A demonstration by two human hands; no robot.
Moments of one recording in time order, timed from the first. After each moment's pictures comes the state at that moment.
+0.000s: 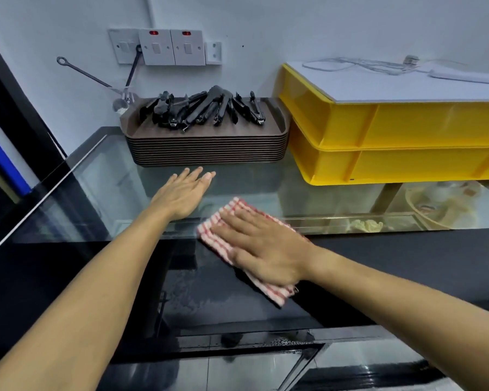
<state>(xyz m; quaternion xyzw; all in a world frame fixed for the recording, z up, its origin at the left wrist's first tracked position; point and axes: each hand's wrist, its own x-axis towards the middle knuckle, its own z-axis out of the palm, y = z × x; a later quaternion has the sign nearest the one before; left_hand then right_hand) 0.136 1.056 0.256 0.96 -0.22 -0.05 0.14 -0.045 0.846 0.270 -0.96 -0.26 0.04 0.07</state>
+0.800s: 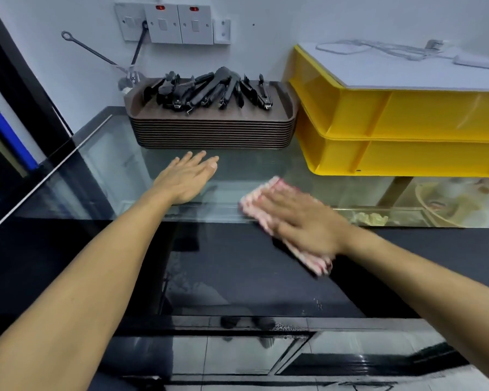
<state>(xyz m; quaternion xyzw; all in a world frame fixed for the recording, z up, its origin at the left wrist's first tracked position) 0.132 1.054 0.258 0.97 -0.21 -0.04 0.12 -0.039 0.778 0.278 -0.97 -0.23 0.03 0.06</state>
